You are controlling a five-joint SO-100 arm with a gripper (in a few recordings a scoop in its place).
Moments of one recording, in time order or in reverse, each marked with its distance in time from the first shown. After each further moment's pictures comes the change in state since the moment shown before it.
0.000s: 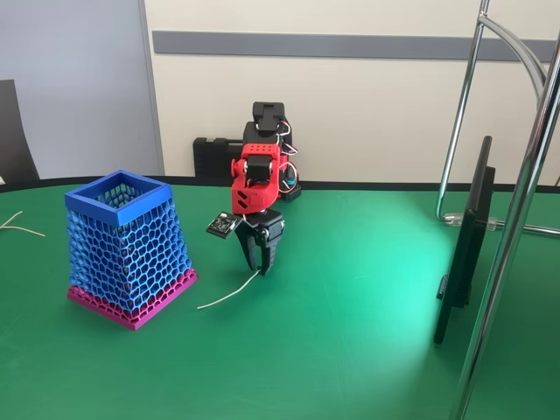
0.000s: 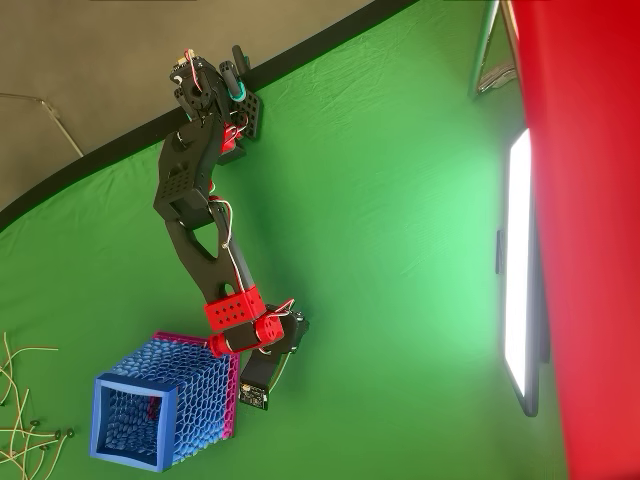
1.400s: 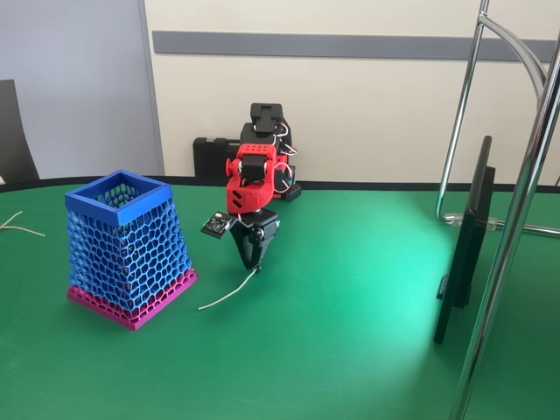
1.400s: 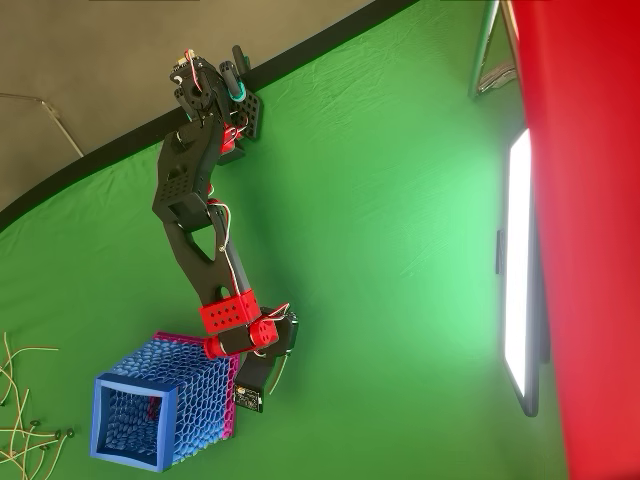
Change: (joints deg) arm 1.1 -1.1 -2.2 1.2 -1.3
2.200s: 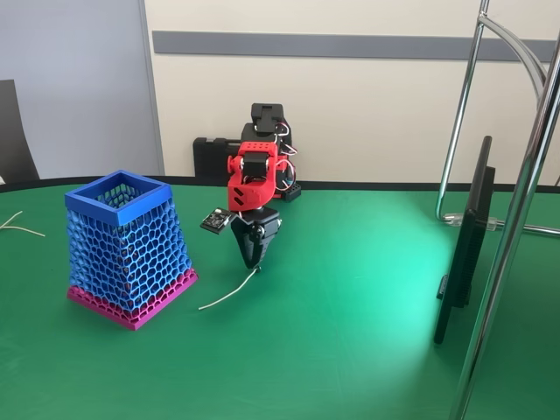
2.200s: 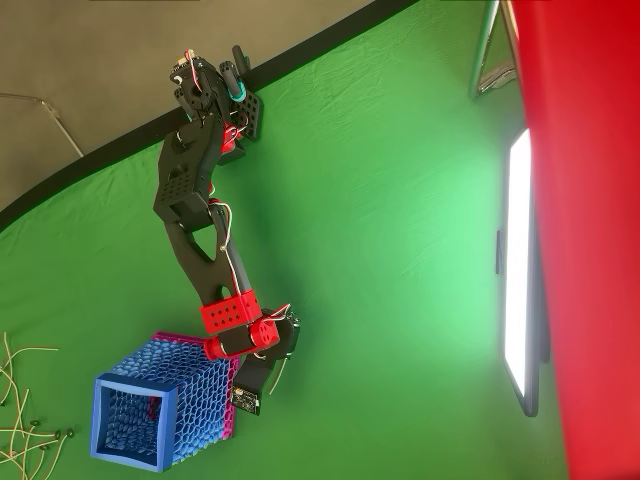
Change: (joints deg) arm -0.8 0.0 -1.9 0.5 3.0
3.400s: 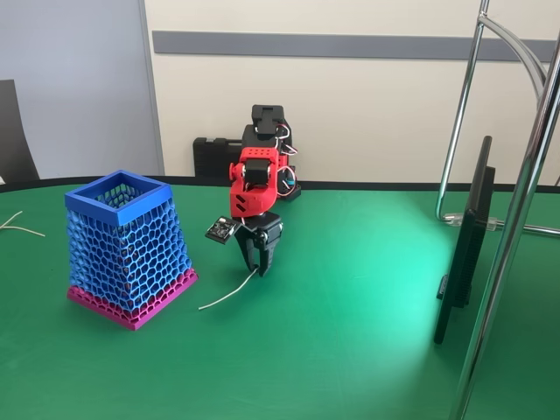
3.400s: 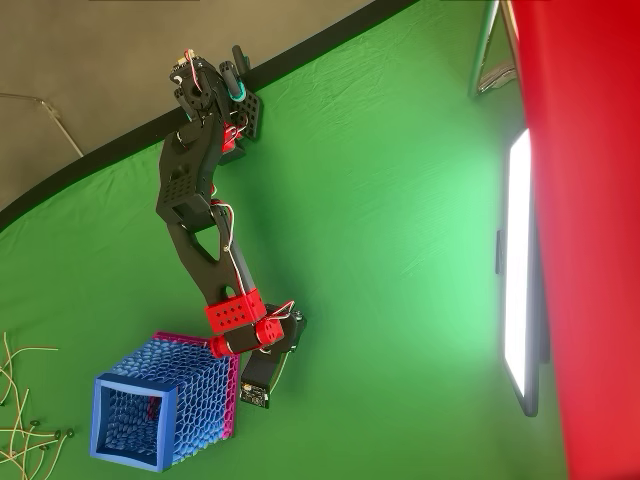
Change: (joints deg) arm -0.3 -2.0 2.1 0.1 -2.7
